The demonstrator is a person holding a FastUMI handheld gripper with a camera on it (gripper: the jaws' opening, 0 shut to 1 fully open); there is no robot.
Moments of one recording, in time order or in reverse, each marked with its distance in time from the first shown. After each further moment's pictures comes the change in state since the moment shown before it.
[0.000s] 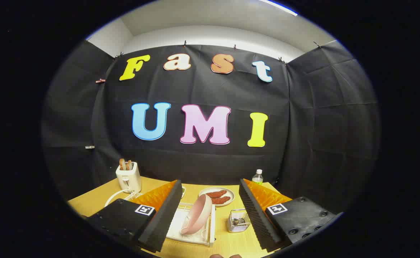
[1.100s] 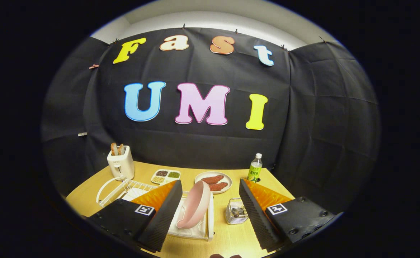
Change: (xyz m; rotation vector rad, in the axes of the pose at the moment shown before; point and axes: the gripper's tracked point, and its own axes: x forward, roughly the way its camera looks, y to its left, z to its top) arm 0.036 0.007 -0.046 -0.022 0.186 -0.024
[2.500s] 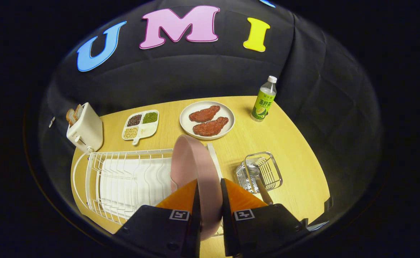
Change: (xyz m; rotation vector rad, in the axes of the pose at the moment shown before) arm 0.123 0.008 -0.139 0.096 0.648 -0.146
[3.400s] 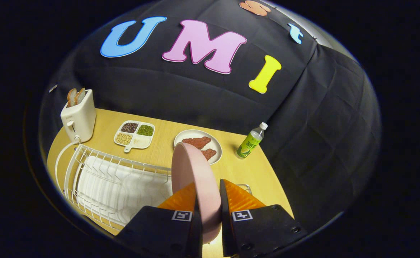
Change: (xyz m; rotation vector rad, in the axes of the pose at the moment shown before) arm -0.037 0.006 0.053 -0.272 -0.241 -0.171
